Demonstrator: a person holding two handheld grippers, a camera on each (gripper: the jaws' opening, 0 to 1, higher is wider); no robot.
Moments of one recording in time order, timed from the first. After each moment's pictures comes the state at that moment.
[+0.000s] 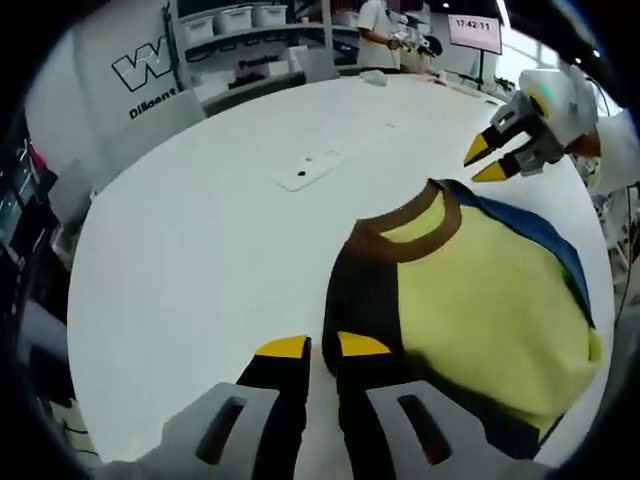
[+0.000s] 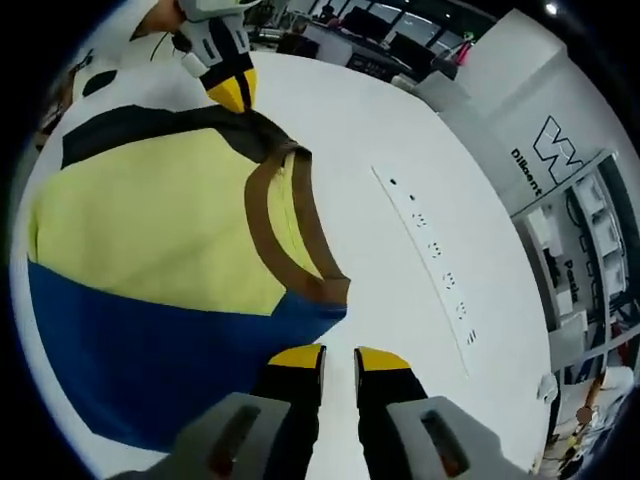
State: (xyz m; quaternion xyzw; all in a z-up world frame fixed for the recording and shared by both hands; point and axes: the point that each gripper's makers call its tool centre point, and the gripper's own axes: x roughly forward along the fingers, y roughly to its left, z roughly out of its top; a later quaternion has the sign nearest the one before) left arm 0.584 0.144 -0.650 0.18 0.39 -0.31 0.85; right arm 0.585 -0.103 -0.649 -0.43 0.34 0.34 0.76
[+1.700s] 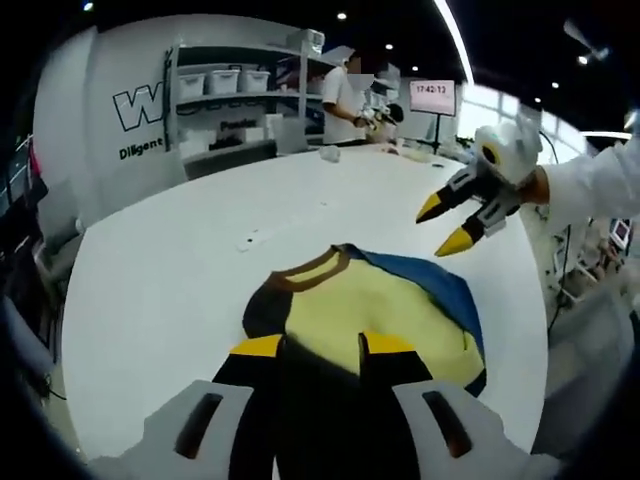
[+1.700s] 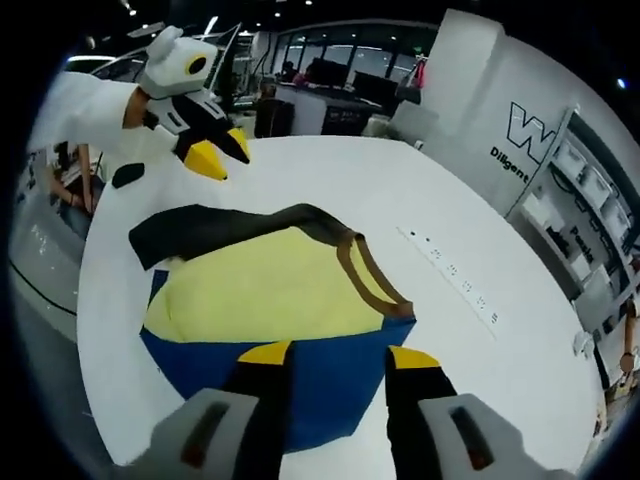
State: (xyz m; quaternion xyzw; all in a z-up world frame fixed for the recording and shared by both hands) left arm 0.464 0.129 -0.555 0.09 0.27 -0.39 0.88; right arm 0.464 -0.061 -0.583 -0.28 0.31 0.37 0.83
